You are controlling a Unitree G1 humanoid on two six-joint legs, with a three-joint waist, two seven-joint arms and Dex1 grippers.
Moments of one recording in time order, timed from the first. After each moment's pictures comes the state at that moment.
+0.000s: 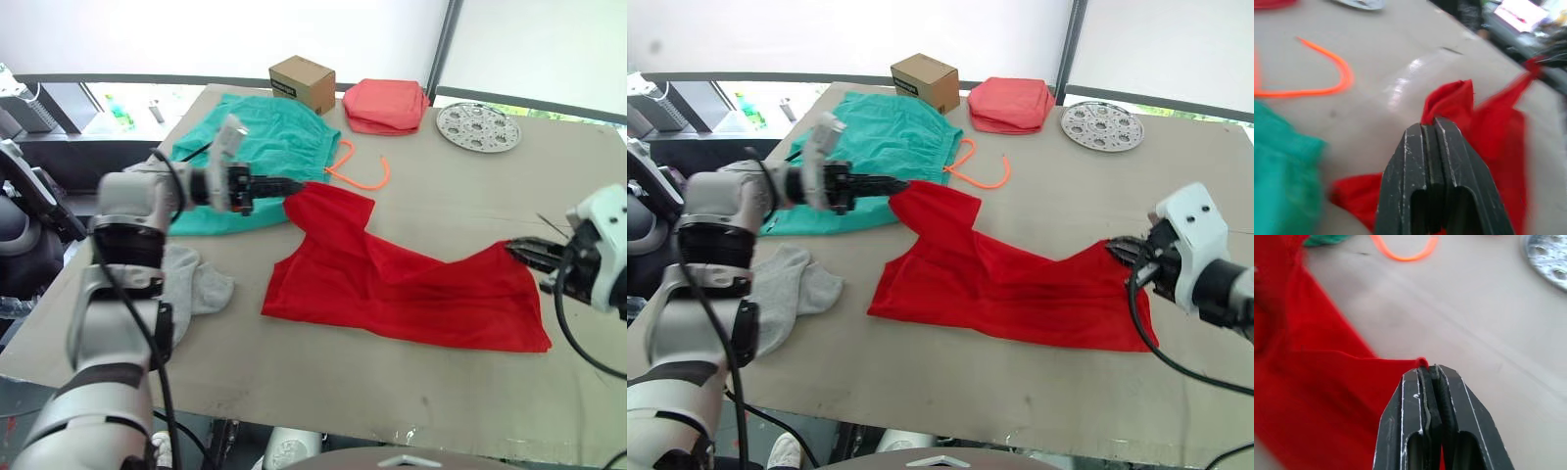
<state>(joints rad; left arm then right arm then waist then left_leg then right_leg) -1.09 0.54 -0.02 0.81 -0.28 0.58 -1.17 -0.28 -0.97 -0.35 -0.66 1.00 1.27 0.11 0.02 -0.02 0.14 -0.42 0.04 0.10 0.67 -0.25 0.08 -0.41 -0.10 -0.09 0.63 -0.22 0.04</state>
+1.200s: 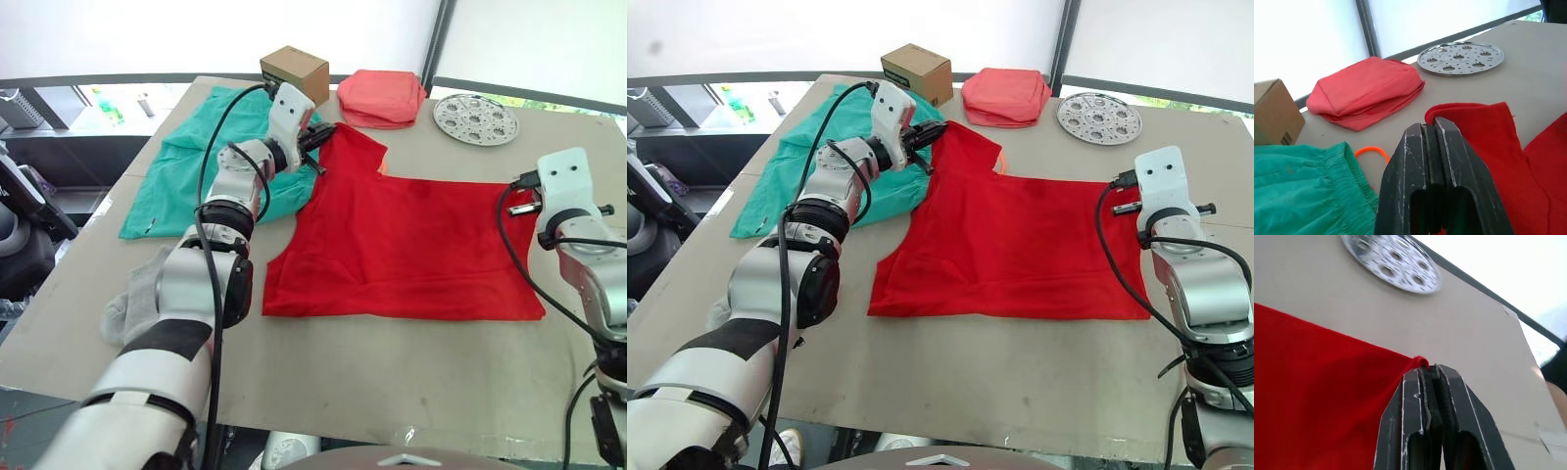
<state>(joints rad) -1.22 0.34 0.03 1.20 -0.05 -0.25 -0.81 -0.38 -0.68 -0.07 -0.44 0.20 1.02 0.01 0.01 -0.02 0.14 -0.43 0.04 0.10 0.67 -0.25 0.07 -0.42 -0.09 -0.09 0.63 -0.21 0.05</state>
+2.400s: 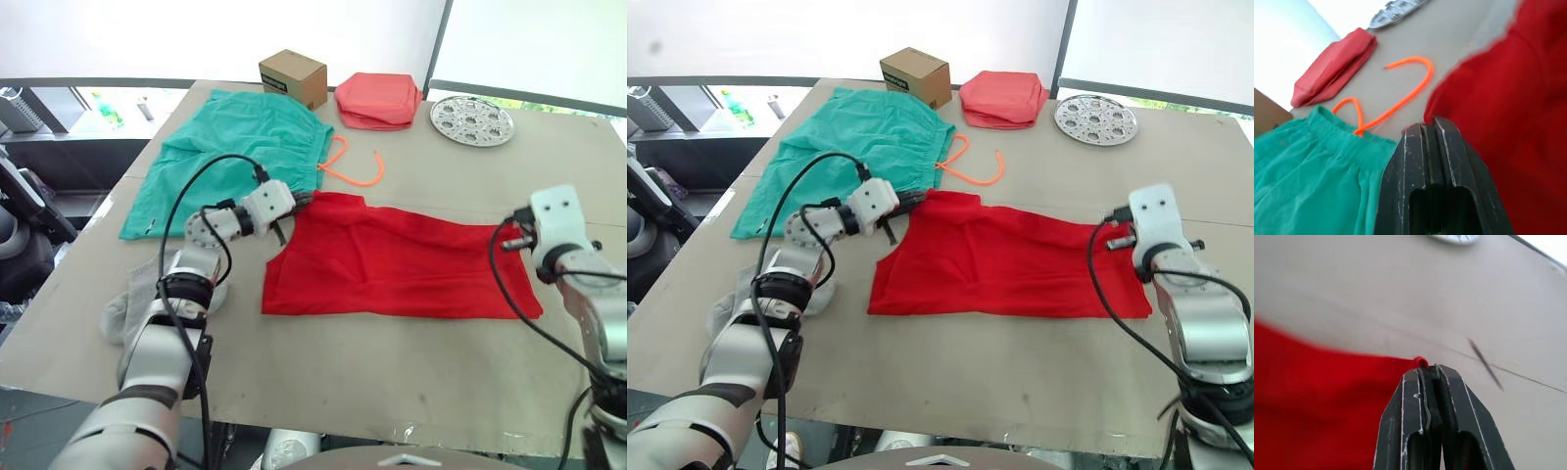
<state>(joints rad) -0.86 0.45 -0.05 0.95 0.03 -0.51 -0.84 -0.41 -0.51 -0.19 -0.53 0.15 1.27 0.16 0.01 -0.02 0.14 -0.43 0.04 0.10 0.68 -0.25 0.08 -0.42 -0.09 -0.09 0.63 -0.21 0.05</state>
